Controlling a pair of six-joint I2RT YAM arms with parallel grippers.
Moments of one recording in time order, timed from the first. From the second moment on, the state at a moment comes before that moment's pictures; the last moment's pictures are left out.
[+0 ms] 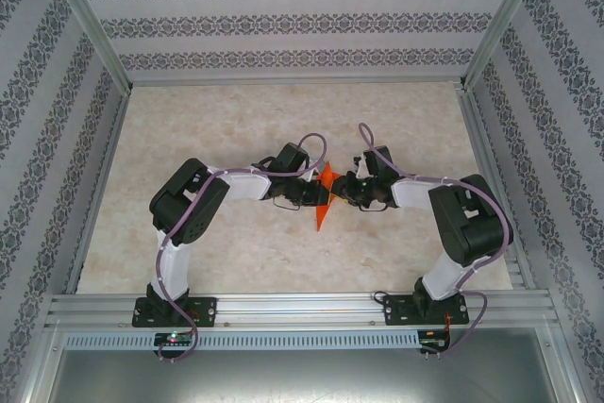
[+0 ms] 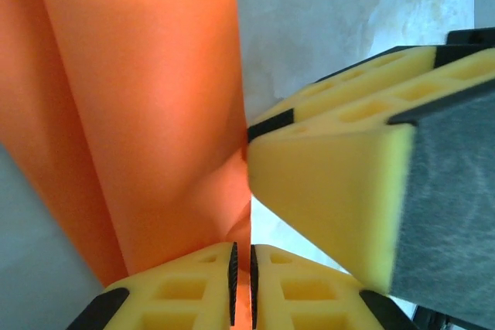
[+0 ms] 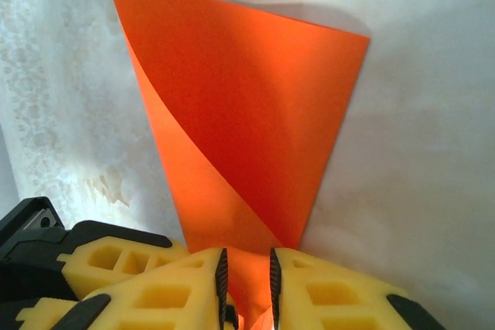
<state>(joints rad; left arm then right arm) -0.65 2.03 1.16 -0.03 0.61 -0.58 0.33 1.67 0.71 0.02 -0.54 0.78</state>
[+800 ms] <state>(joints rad) -0.65 2.03 1.16 -0.07 0.60 -0.58 0.35 1.68 0.72 -0.01 -0.56 0.76</state>
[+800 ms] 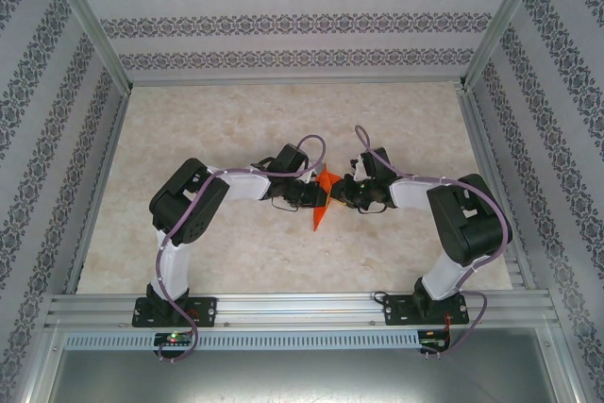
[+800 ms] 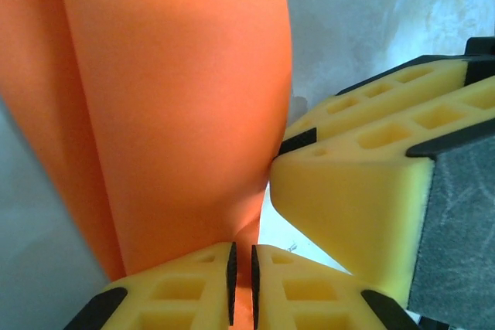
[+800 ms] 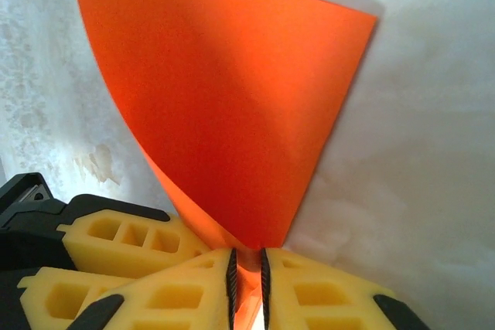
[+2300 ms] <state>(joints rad) -0.77 1.77 0.97 -0.15 0.29 -0.55 0.36 1.74 0.82 -0.12 -0.52 0.67</state>
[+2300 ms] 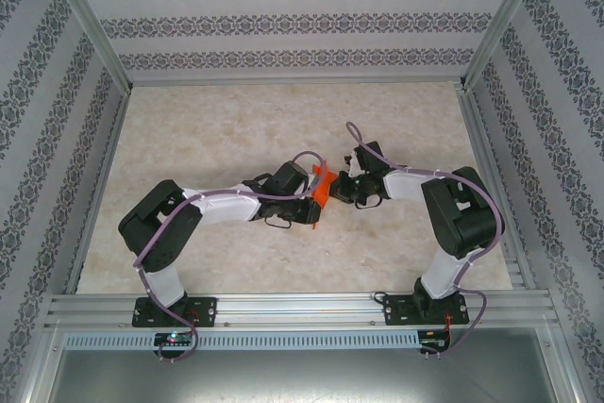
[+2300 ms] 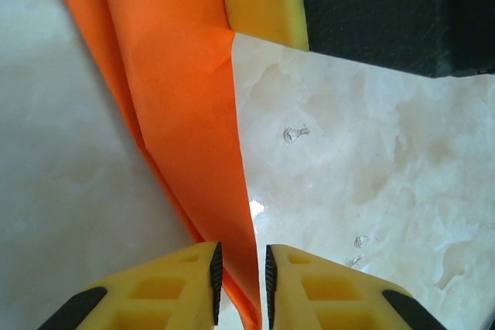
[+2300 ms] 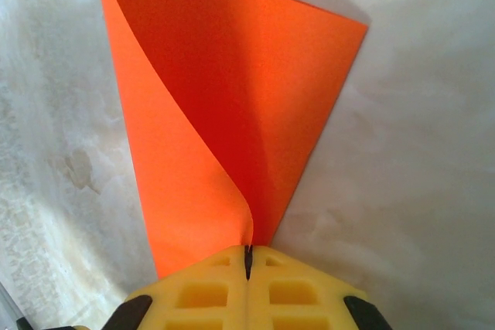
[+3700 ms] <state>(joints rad) -0.83 1.85 1.08 -0.31 0.14 -0.47 0.37 1.76 0.85 -0.16 -0.49 0.65</state>
